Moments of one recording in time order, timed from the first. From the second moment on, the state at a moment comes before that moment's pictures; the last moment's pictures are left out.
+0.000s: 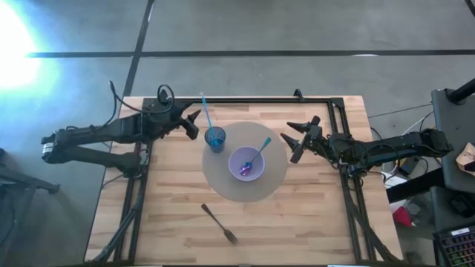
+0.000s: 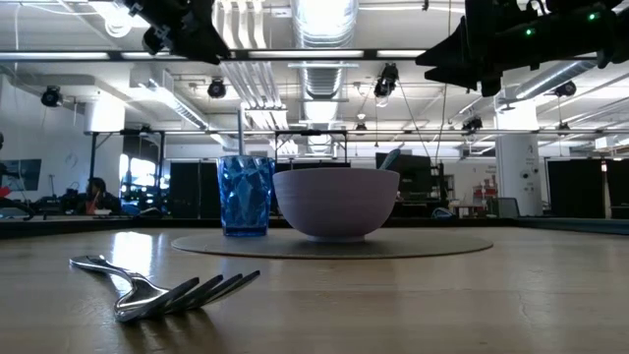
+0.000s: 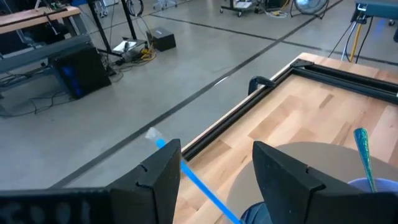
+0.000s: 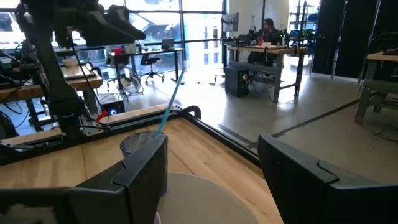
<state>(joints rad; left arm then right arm) 0.18 0.90 0.90 -0.34 -0.61 -0.13 0.01 0.87 0.33 0.56 0.54 0.08</state>
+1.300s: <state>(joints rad) -0.11 0.98 1.10 -0.58 -0.23 0.10 0.01 0.88 0.33 0.47 0.43 0.31</state>
